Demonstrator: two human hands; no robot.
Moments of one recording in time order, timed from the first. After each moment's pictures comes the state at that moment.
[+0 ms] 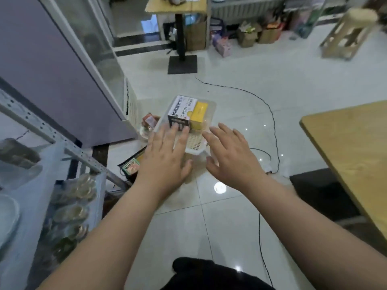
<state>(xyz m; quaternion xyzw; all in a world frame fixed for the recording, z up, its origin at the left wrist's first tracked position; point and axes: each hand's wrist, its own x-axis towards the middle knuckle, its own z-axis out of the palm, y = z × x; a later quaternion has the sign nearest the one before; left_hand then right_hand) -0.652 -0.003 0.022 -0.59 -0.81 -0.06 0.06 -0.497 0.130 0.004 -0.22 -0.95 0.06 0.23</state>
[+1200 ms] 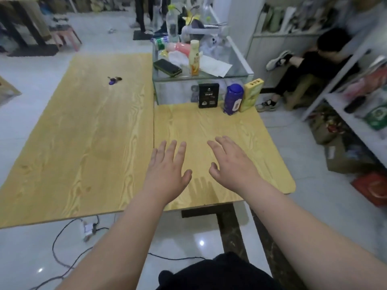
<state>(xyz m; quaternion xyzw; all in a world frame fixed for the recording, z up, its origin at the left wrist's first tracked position) 0.013 0.206 -0.009 -0.97 -0.24 -0.02 -0.06 0.158 0.057 0.000 -0.85 -0.51 -0.05 0.12</state>
